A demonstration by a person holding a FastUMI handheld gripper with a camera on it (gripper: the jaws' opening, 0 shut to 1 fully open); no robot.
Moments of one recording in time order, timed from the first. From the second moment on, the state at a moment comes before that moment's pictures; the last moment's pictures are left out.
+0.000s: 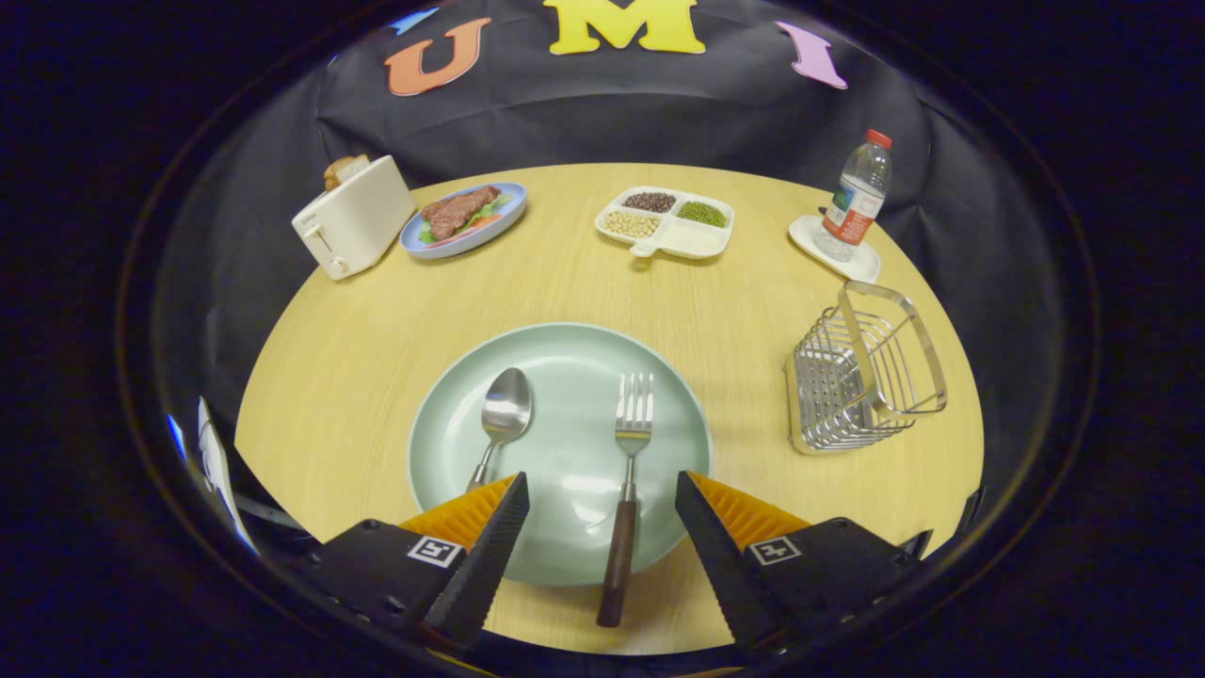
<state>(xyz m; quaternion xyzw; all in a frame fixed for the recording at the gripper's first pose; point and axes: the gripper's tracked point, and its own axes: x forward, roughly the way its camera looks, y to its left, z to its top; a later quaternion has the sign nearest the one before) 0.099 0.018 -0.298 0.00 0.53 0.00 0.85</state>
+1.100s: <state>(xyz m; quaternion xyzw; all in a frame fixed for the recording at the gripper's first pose) 0.097 0.018 -0.321 0.02 0.58 -0.01 0.81</state>
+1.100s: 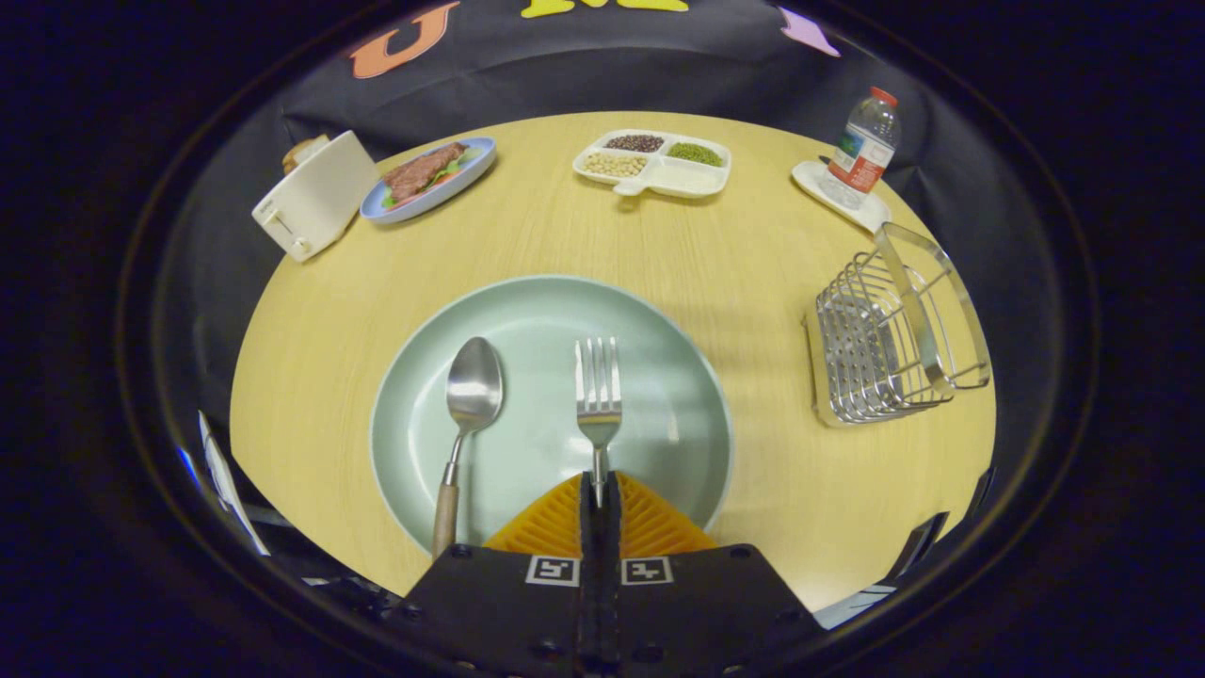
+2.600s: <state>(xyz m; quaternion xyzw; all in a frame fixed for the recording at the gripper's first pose) 0.100 -0.125 -0.176 0.08 0.46 -0.06 0.88</state>
